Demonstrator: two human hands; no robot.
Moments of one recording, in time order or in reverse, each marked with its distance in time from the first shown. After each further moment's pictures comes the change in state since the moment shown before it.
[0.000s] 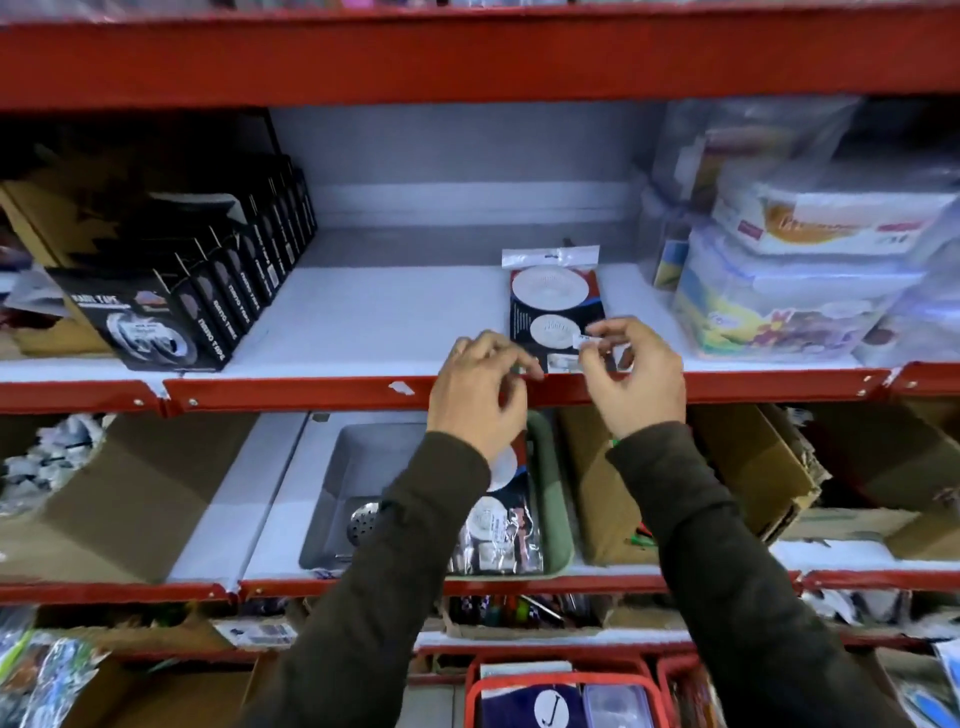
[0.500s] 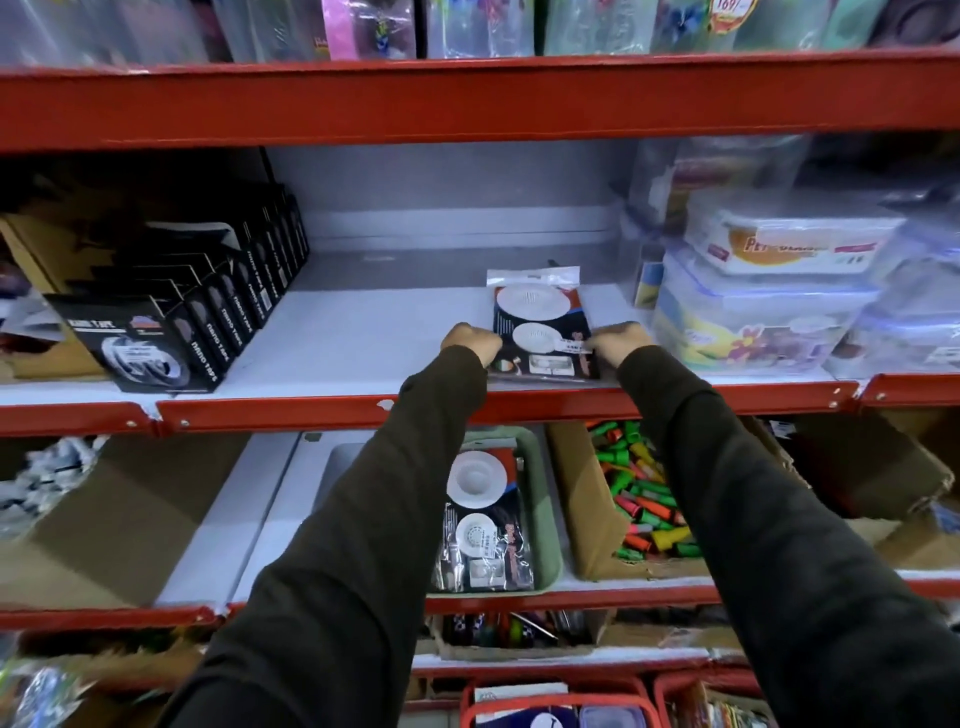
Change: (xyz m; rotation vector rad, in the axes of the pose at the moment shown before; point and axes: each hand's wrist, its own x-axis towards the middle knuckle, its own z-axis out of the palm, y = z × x) left_hand 0.104 -0.027 0.037 -0.361 -0.306 -0.868; right_hand 0.098 0.051 0.024 0.074 -0.441 0.630
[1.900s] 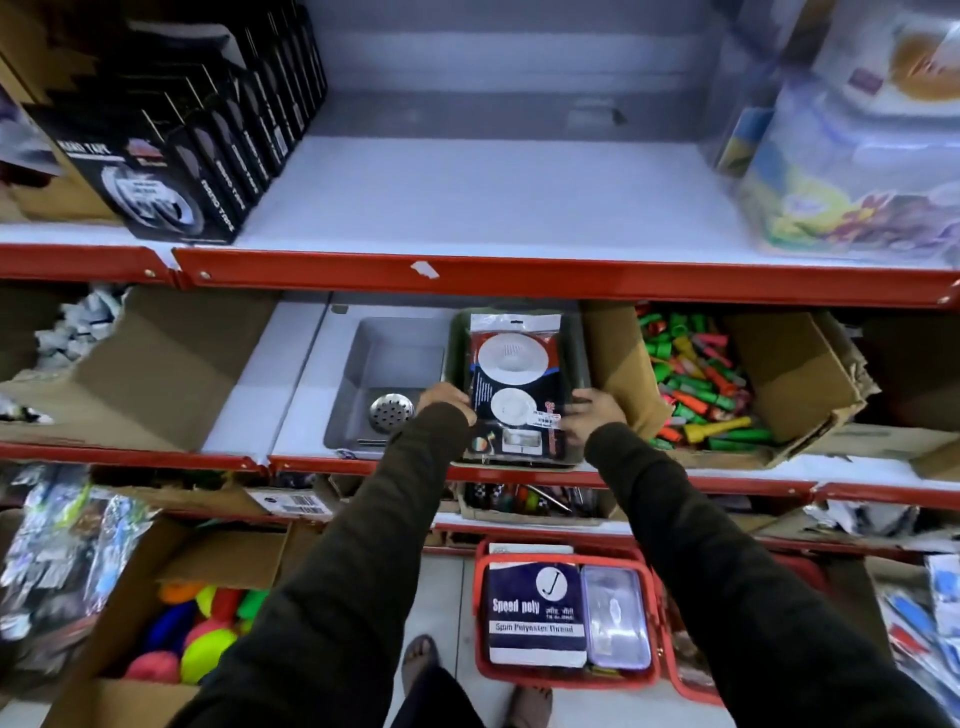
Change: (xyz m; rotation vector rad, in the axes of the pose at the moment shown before) left_hand -0.048 -0.231 0.019 0.181 -0.052 -0.348; right_hand -0.122 0.164 0.126 0.204 -0.304 0.451
